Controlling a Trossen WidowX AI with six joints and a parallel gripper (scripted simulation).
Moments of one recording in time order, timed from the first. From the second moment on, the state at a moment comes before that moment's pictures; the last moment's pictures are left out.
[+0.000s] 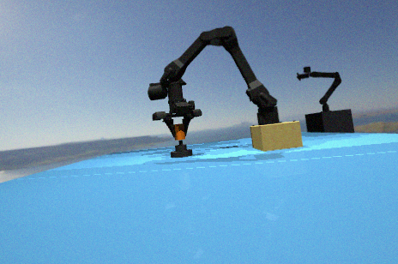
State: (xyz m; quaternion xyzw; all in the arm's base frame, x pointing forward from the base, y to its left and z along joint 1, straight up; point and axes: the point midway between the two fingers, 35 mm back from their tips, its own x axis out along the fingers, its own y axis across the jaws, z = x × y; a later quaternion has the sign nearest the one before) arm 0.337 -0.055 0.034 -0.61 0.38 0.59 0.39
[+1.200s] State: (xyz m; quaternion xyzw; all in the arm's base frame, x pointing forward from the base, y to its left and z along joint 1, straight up) arm 0.338 -0.055 0.030 -0.61 0.37 0.59 0.38
